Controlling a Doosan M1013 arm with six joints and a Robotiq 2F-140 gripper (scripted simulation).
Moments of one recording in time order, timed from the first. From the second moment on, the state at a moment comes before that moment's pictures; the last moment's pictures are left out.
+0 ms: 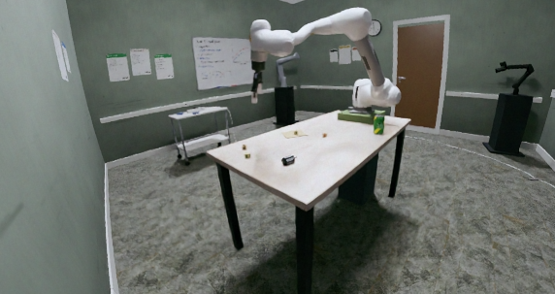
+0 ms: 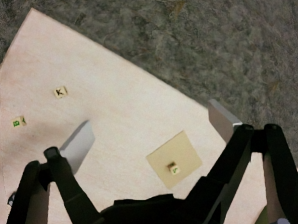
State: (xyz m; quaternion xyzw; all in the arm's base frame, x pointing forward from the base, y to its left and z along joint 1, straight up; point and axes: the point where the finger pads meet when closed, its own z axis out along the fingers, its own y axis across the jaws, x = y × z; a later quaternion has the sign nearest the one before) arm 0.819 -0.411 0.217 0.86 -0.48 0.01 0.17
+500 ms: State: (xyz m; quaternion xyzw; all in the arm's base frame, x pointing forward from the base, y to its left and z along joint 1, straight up) arm 0.747 -0.244 0.119 0.86 -0.47 0.09 0.15
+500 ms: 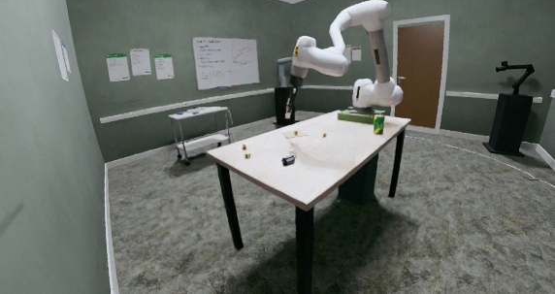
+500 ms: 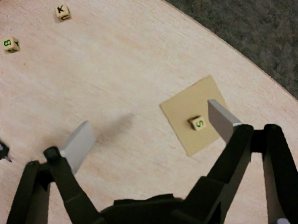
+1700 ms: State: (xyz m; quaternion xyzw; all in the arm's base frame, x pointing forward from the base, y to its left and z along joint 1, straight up) arm 0.588 -0.079 0.023 0.87 -0.46 0.15 0.08
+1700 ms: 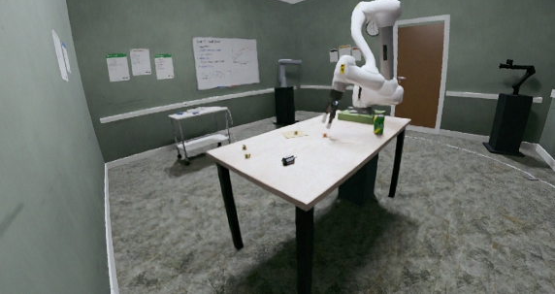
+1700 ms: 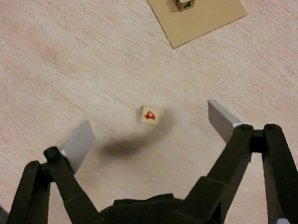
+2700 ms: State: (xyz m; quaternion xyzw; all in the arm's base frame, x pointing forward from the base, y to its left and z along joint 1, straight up) arm 0.589 -0.079 0.023 0.87 -0.46 0.15 0.08
